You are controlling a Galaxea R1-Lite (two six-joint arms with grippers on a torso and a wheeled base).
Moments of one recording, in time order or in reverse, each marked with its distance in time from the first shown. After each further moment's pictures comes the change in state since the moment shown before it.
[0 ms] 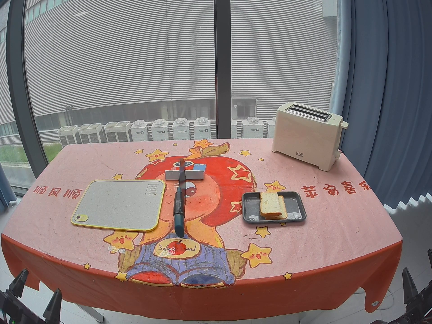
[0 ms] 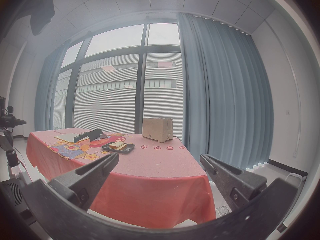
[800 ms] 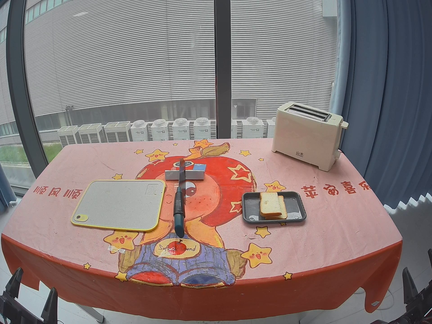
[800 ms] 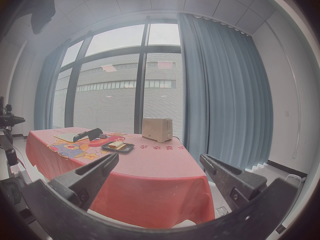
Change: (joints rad) left arm 0.085 -0.069 0.000 0.006 -0.046 0.045; right arm 0.000 0.000 0.000 -0.002 -0.002 -0.009
